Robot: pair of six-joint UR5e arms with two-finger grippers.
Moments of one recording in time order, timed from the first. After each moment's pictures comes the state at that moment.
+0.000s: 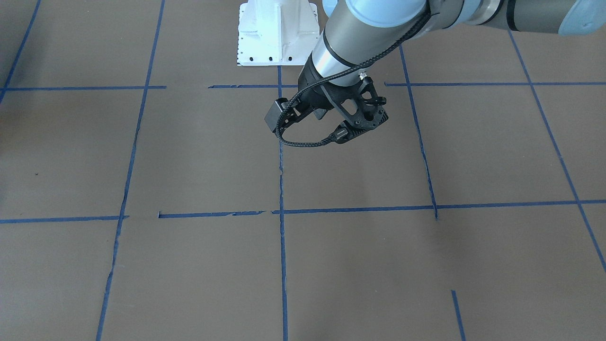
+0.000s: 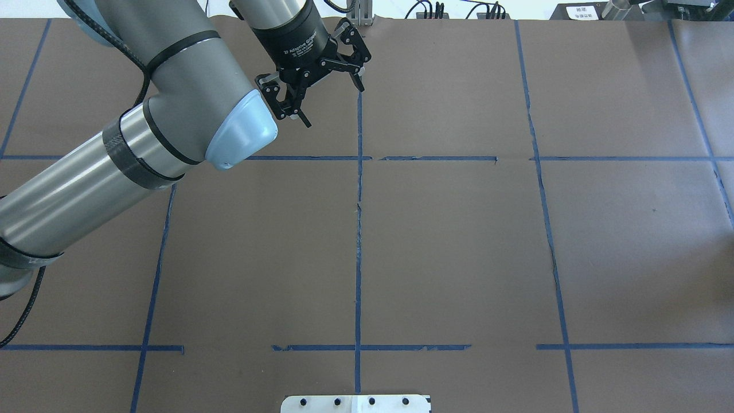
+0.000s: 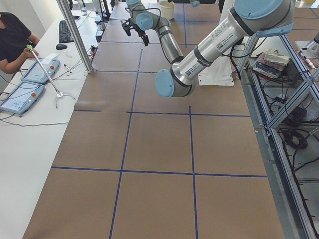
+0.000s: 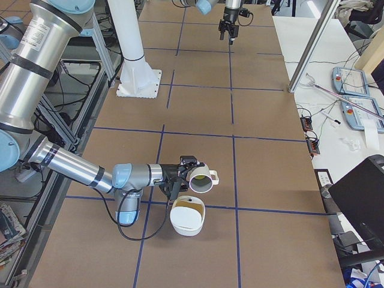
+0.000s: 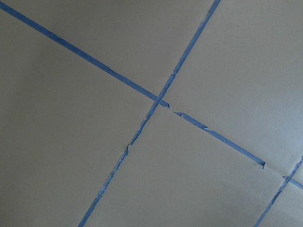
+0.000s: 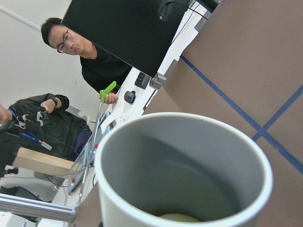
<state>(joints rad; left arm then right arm) -0.85 -2.53 -1.61 -1.45 -2.35 -1.61 1.10 -2.01 1.39 0.53 1.63 1.90</state>
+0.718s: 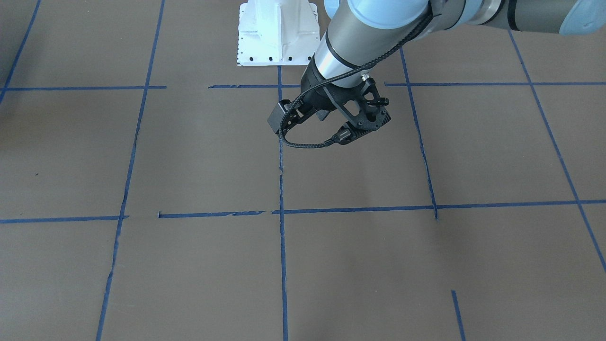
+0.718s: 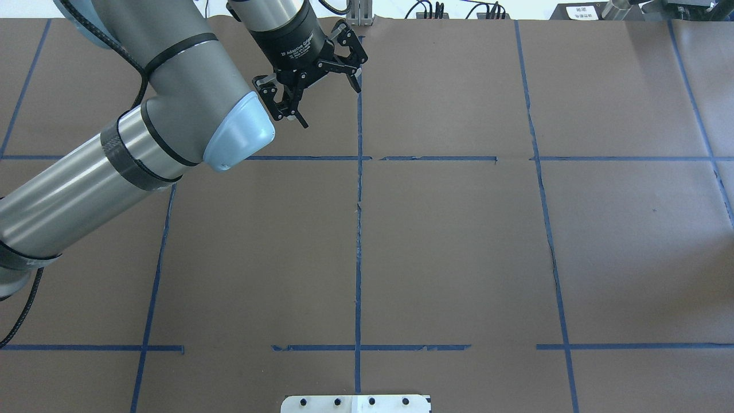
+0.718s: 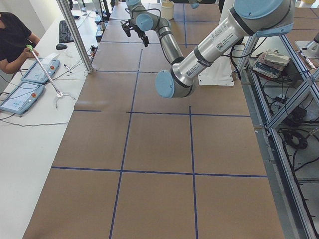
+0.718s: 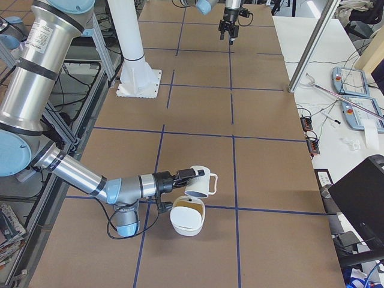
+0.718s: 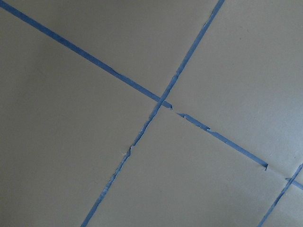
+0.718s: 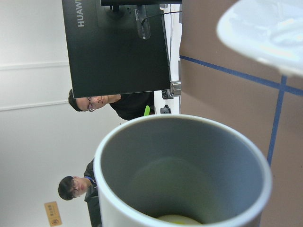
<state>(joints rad) -0.85 -2.52 -1.61 -1.45 -2.34 -1.61 1.10 -1.96 1.25 0.80 1.49 2.55</state>
